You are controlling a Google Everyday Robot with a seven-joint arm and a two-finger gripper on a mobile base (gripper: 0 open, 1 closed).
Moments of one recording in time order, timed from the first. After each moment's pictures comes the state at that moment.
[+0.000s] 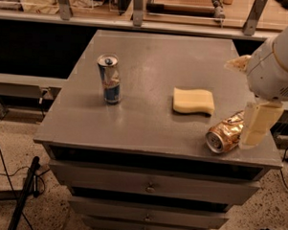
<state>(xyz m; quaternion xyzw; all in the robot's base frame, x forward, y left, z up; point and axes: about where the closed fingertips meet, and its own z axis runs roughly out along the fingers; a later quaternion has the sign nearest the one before) 0.454 -0.197 0.933 -0.70 0.68 -0.06 0.18</state>
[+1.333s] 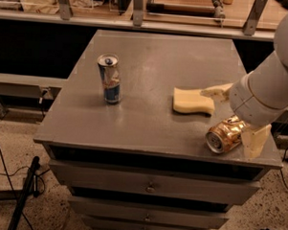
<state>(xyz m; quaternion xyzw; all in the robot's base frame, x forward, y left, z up) 0.457 -0.199 0.864 -0.85 0.50 -0.09 0.14</state>
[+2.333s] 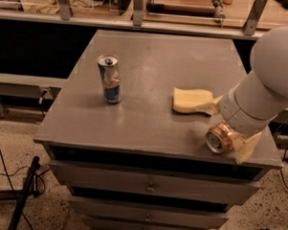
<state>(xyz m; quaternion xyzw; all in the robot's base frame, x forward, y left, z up) 0.456 -0.197 0.837 -0.87 0.47 -0.11 0.10</state>
